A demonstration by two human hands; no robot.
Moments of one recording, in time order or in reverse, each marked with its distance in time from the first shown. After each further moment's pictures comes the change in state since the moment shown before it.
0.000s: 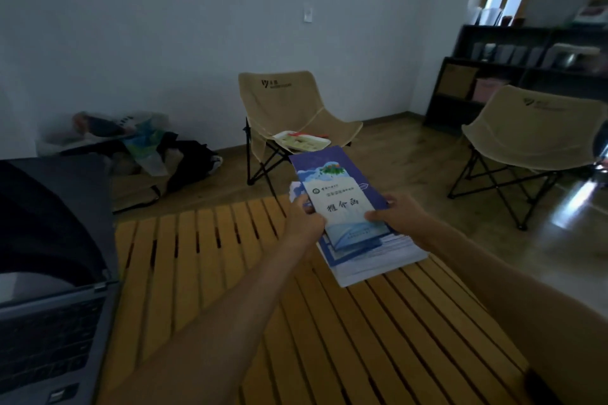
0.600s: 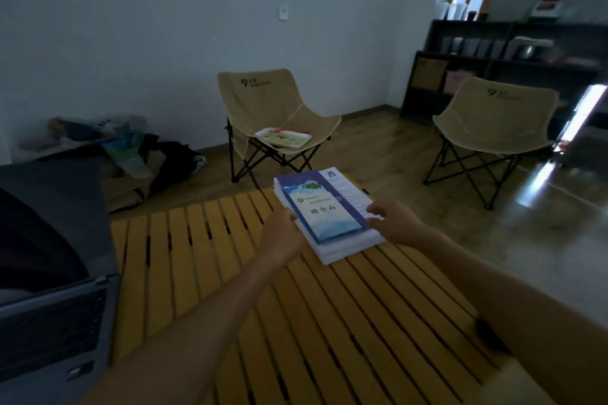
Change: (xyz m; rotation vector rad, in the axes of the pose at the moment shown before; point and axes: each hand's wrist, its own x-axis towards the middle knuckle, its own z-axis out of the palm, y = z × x) left_hand -0.056 -0.009 -0.023 0.708 -0.008 0.240; right_hand -0.064 0.021 -0.010 -0.594 0.136 -0.116
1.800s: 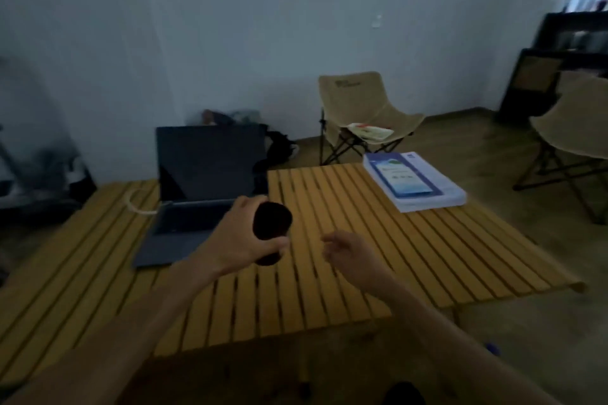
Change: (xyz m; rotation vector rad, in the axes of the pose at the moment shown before) left_hand -0.329 -0.042 -0.234 0.262 0.086 0.005; right_hand -0.305 -0.205 0.080 0.479 -0.334 -0.297
